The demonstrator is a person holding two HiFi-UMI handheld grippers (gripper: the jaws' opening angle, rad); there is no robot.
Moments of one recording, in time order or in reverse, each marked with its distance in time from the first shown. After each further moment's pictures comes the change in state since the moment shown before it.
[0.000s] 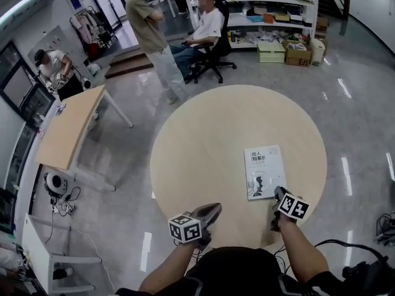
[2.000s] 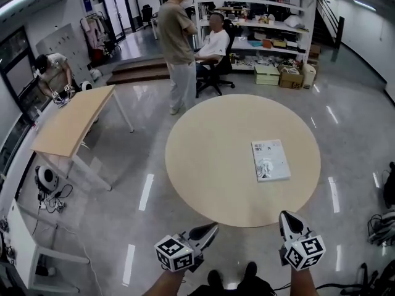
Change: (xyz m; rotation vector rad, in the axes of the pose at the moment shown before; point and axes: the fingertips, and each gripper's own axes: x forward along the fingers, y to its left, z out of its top) left arm -0.204 -0.120 -0.039 0.248 -0.142 -0.109; right arm -0.282 0.179 -0.080 -0.585 -0.302 0.258
